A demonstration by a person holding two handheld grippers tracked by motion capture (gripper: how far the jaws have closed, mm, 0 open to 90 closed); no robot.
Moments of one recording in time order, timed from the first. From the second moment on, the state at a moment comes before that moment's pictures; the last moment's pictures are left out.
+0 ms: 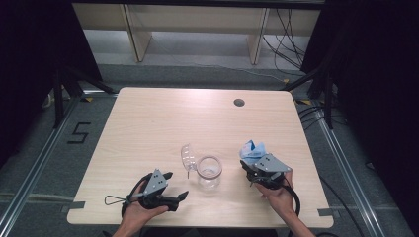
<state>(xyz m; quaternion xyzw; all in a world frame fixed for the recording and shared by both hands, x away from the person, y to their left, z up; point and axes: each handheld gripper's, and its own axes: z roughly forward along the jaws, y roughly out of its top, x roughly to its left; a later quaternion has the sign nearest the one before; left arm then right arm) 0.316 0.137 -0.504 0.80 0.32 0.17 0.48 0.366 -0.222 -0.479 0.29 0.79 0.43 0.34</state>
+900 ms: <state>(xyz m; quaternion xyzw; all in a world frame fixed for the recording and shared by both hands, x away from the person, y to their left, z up) 0.316 0.135 -0.505 0.80 0.31 0.17 0.48 0.367 -0.192 -0.482 0.22 0.81 0.36 0.42</state>
